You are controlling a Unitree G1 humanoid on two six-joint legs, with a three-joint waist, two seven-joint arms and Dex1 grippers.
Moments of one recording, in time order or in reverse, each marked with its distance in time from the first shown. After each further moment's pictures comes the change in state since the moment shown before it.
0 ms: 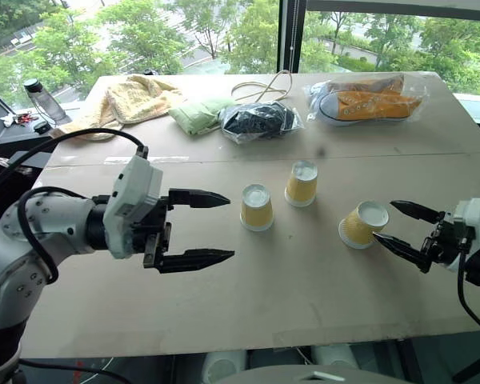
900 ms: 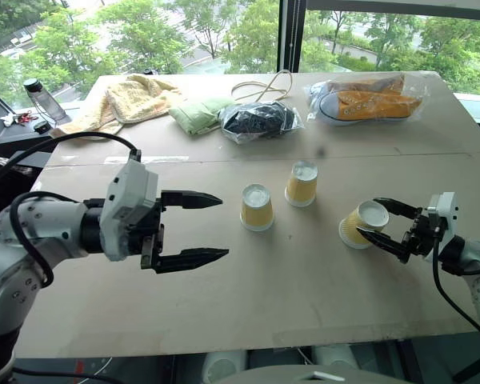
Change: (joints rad) left arm 0.067 0.006 0.048 -0.001 0.040 -0.007 0.008; right arm -0.099 0.038 0.091 0.099 -0.027 -0.002 -0.002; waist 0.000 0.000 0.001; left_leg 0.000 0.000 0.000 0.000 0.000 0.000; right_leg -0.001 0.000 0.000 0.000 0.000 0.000
